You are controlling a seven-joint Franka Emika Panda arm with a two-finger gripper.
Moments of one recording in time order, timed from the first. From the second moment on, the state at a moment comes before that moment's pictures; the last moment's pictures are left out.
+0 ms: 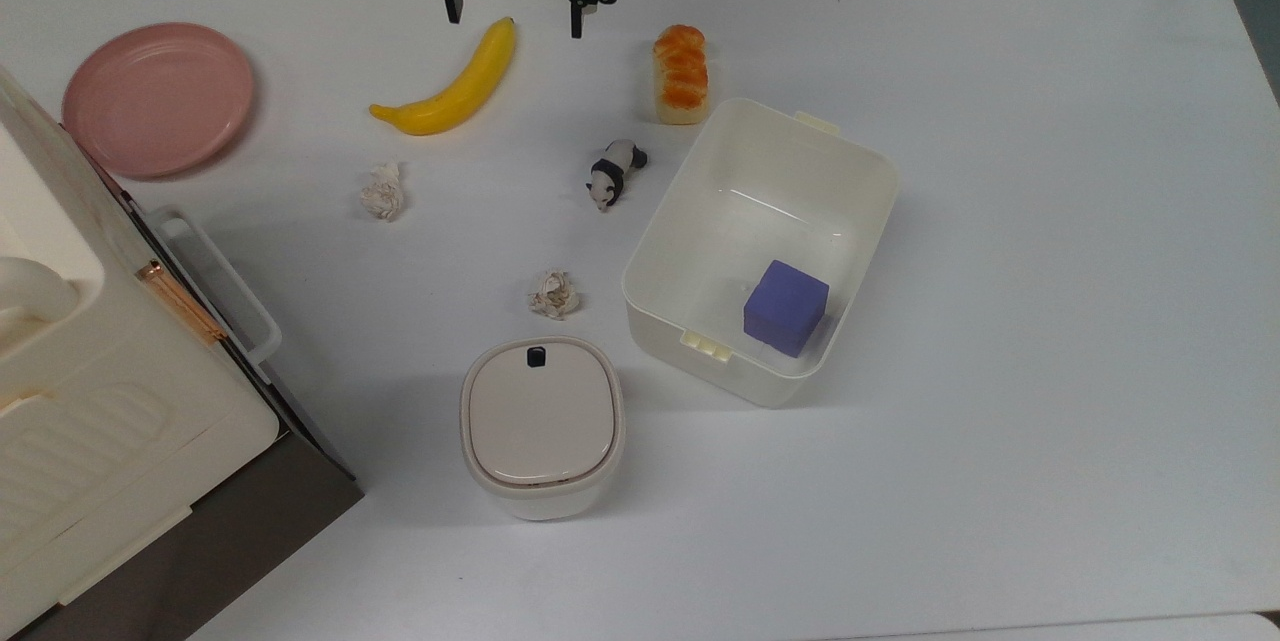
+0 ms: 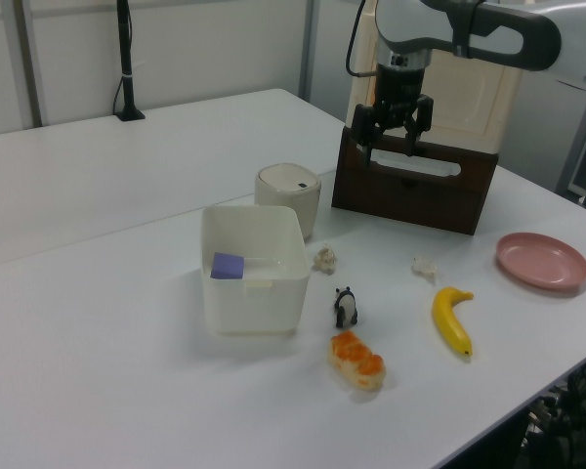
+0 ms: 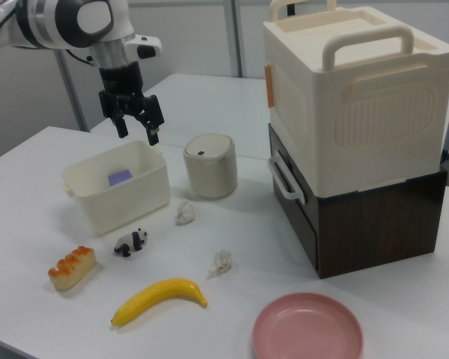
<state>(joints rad) 0.05 0.12 -0.03 -1.51 -0.04 1.62 0.12</state>
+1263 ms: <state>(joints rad) 0.05 0.15 -0.02 -1.51 -0.04 1.62 0.02</state>
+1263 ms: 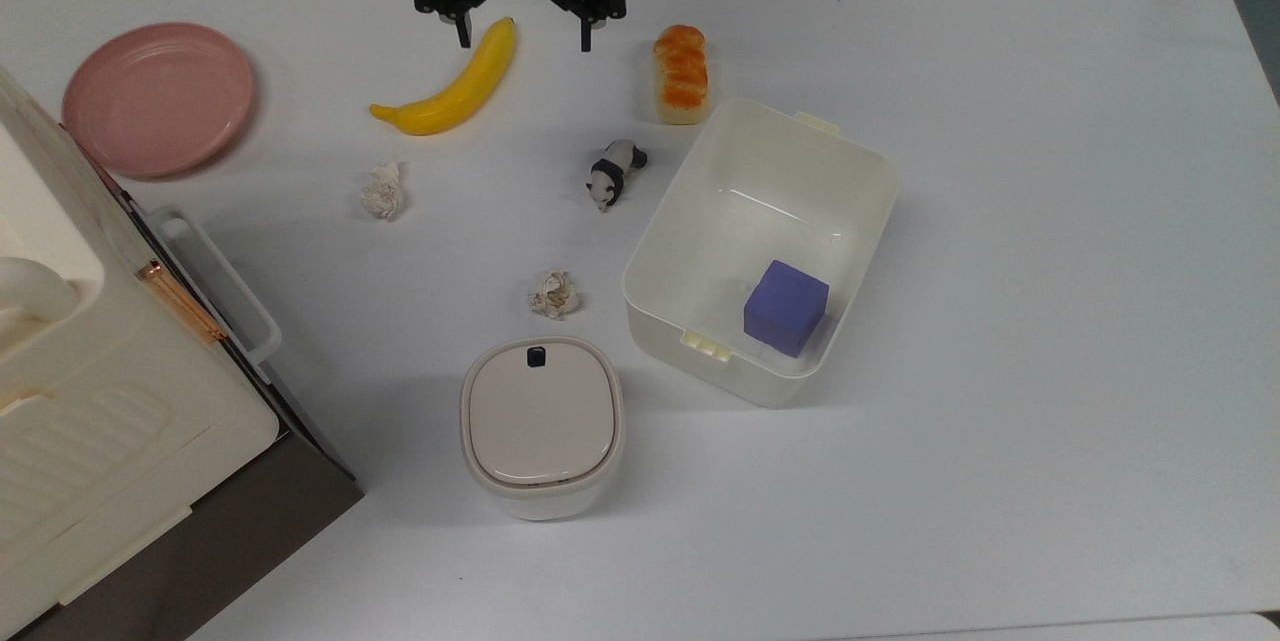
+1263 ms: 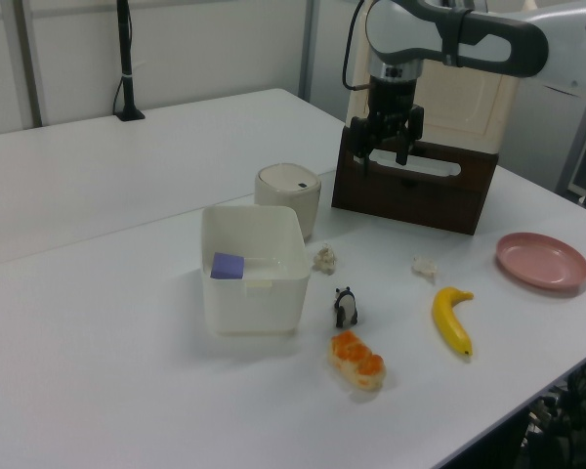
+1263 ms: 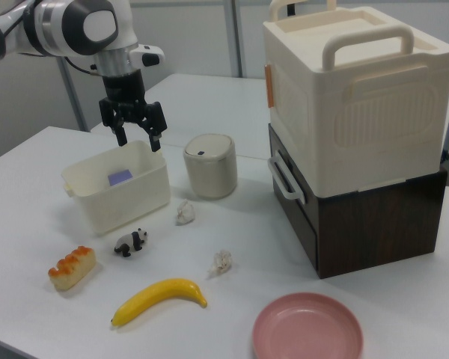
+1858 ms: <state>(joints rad) 0.05 0.15 -0.03 -1.51 -0.04 1.62 -0.18</state>
